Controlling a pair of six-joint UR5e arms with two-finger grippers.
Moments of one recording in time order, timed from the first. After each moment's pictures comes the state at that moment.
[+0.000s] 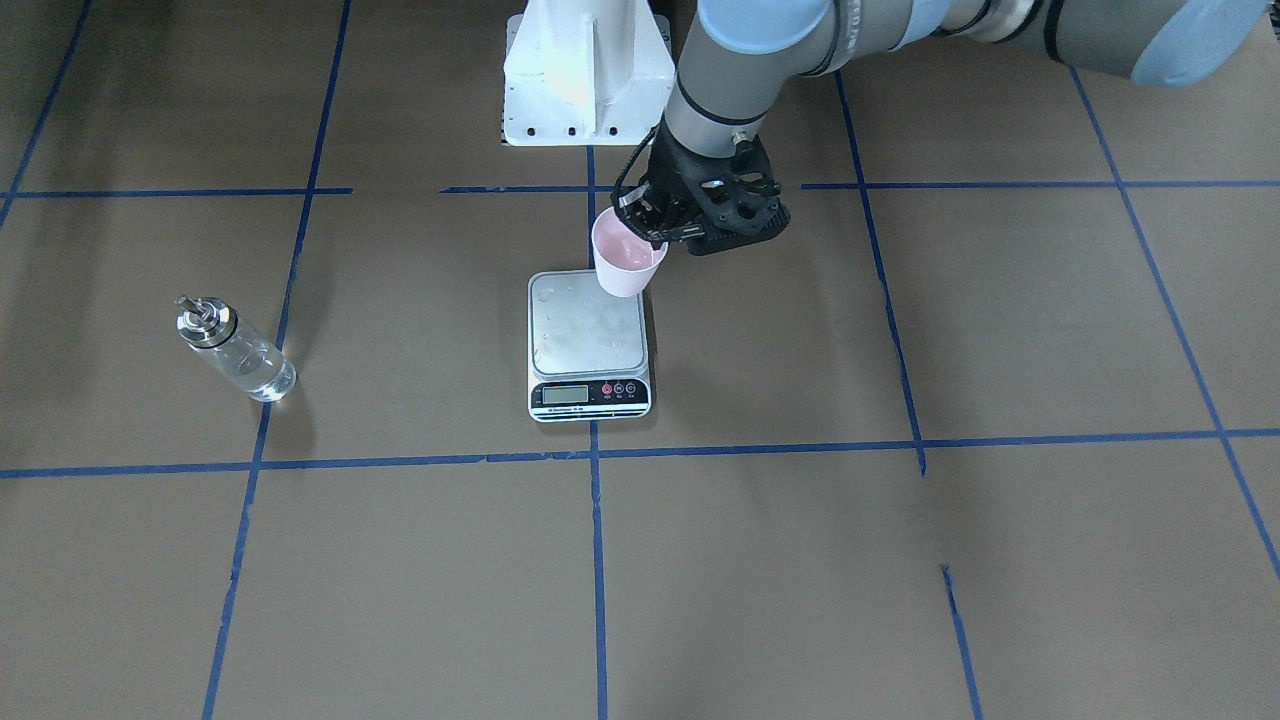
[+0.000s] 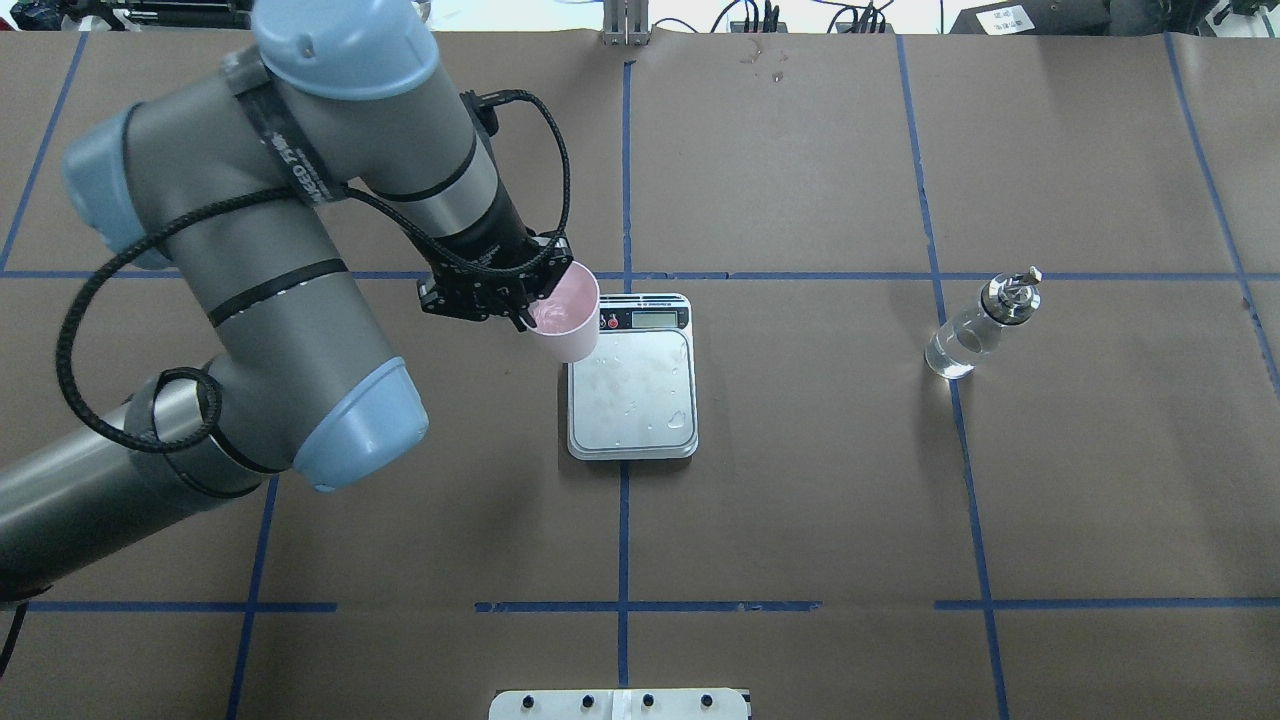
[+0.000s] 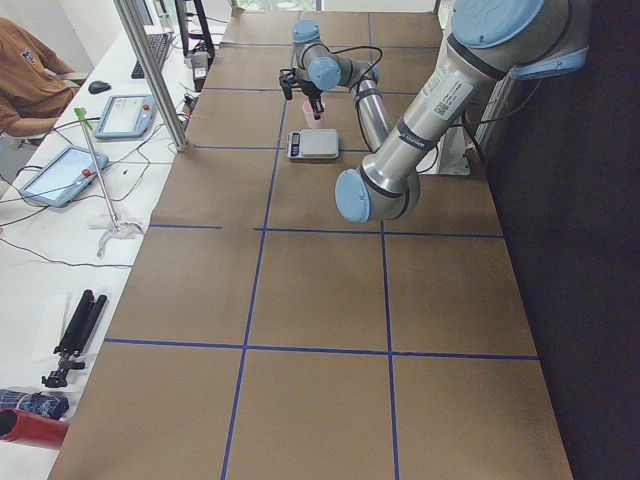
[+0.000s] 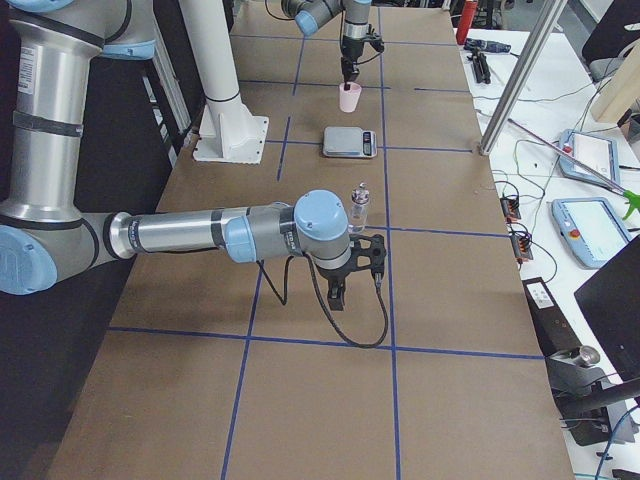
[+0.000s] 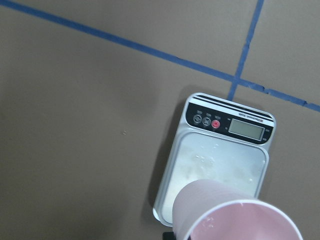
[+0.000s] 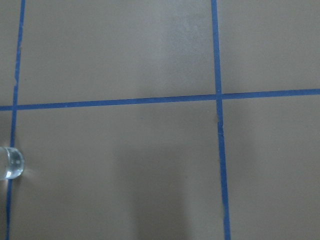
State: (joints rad) left arm -0.65 -2.39 -1.75 -1.40 -2.14 -1.49; right arm 1.60 -1.77 1.93 -1.48 2.48 0.25
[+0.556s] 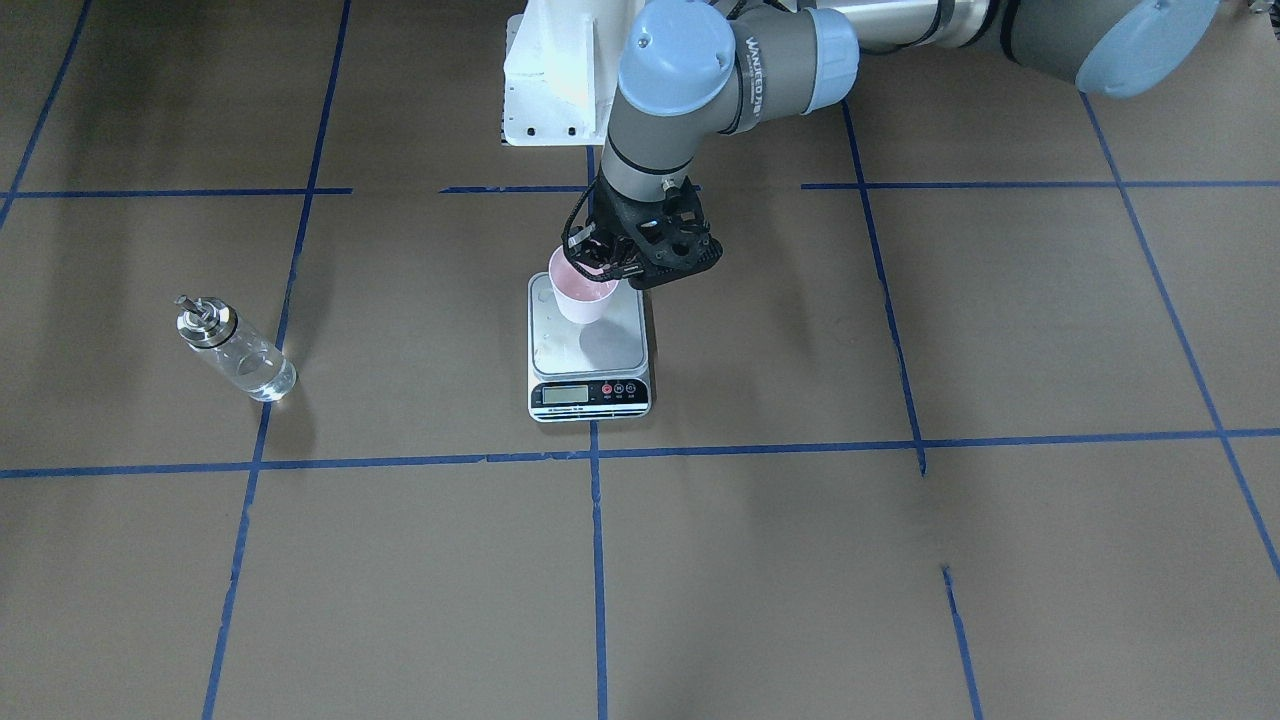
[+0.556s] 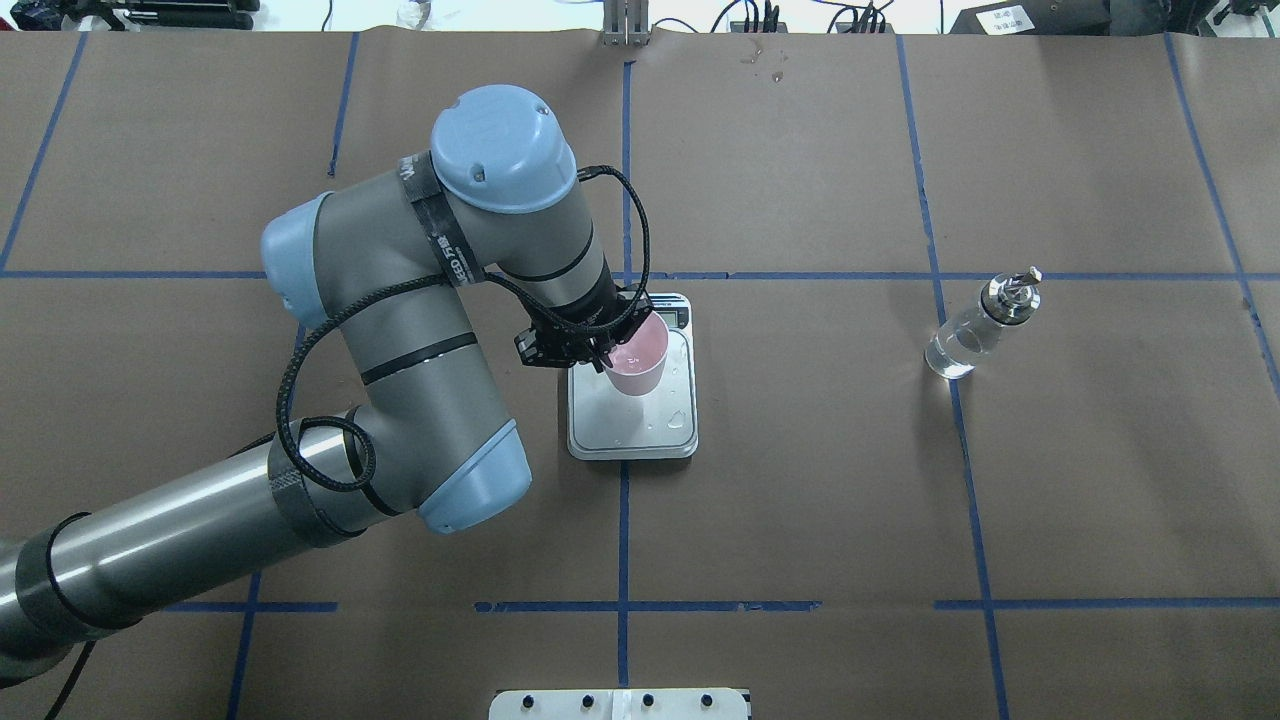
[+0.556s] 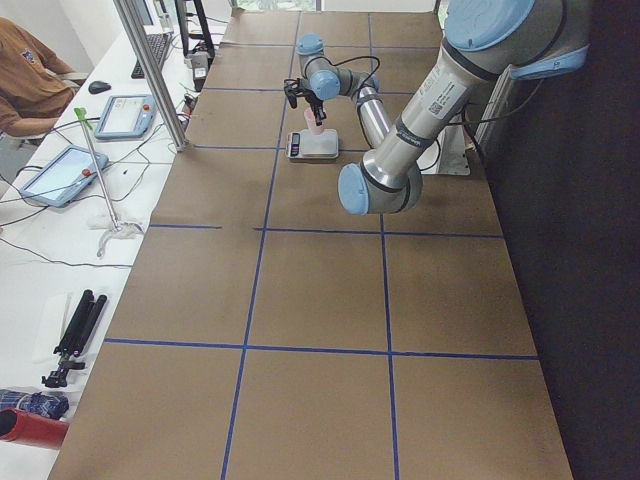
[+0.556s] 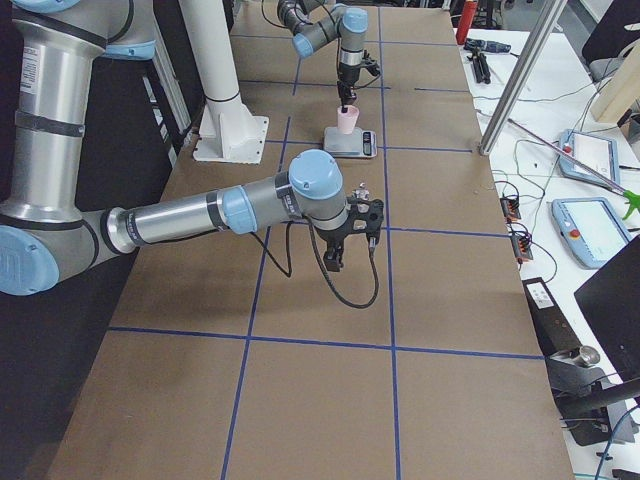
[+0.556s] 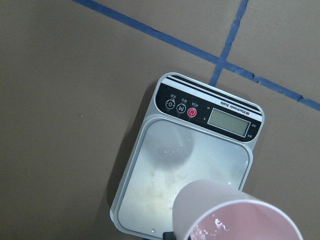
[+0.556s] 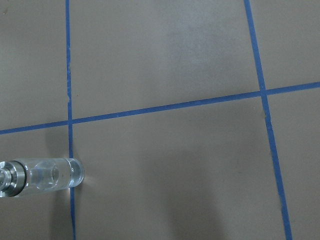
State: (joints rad) left arm -0.57 -2.41 -1.62 -1.53 -2.06 -1.59; right arm 1.55 -1.78 2.06 -1.48 2.50 0.42
